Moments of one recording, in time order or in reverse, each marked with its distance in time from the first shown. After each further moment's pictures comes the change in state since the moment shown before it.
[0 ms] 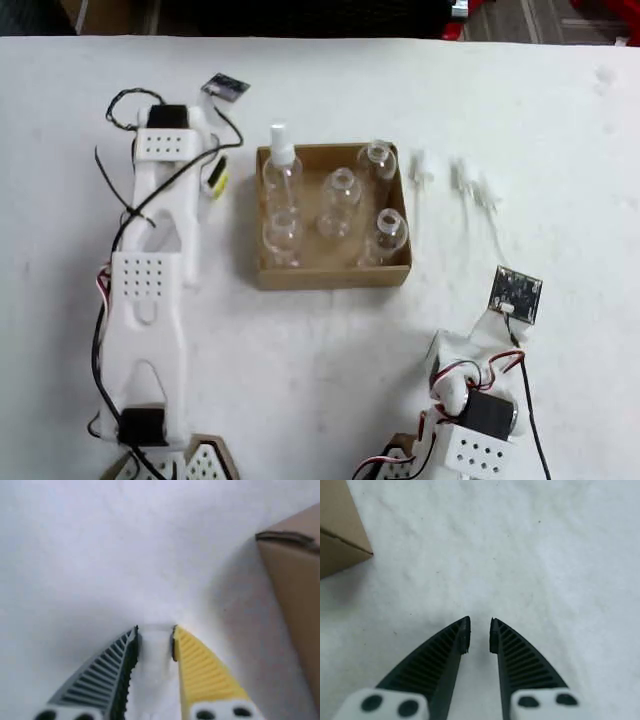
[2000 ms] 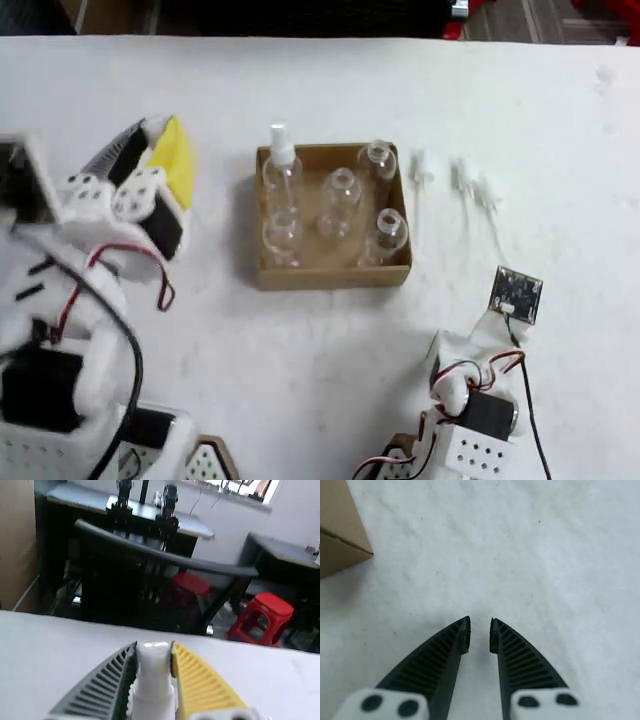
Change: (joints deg) left arm 9.7 -130.2 95.9 -40.5 38.4; right arm 0.0 0.0 0.0 0.0 0.0
